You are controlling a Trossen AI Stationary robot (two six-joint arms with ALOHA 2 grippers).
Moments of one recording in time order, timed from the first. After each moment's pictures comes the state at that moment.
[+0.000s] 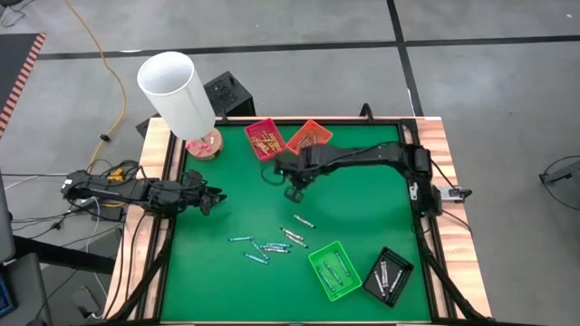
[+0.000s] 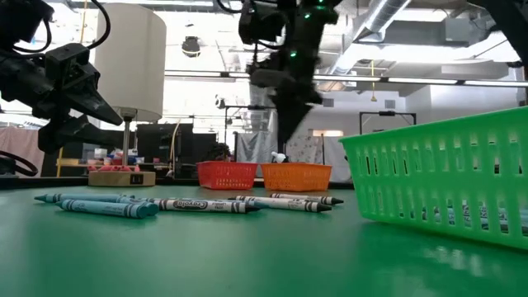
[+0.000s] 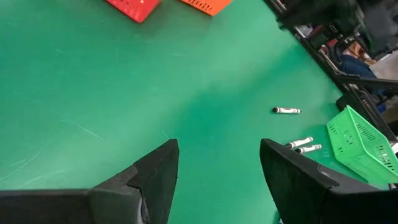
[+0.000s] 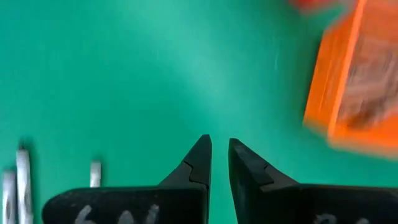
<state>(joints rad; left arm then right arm) -0.14 0.16 0.12 -0.37 -0.40 -0.88 -0.11 1.96 1.72 -1.00 0.19 0.34</state>
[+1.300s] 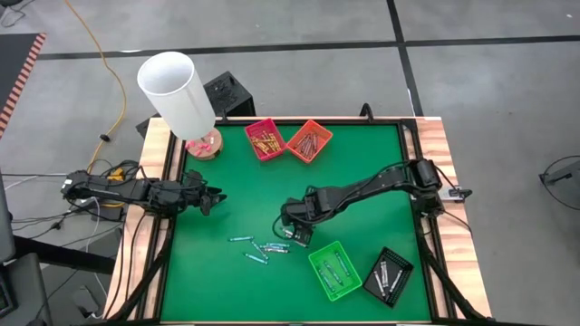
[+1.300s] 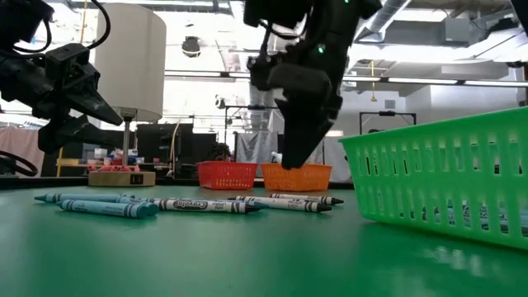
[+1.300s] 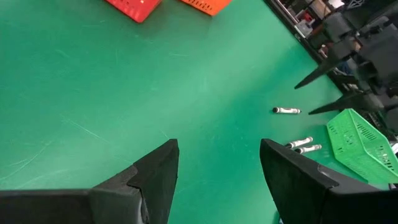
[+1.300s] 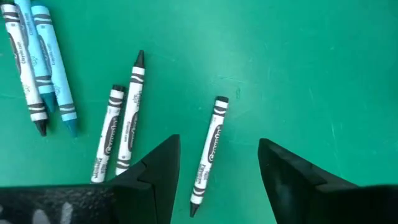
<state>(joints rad) -0.14 0.16 0.12 -0.37 -0.40 -0.88 0.16 1.94 1.47 -0.76 0.20 0.43</state>
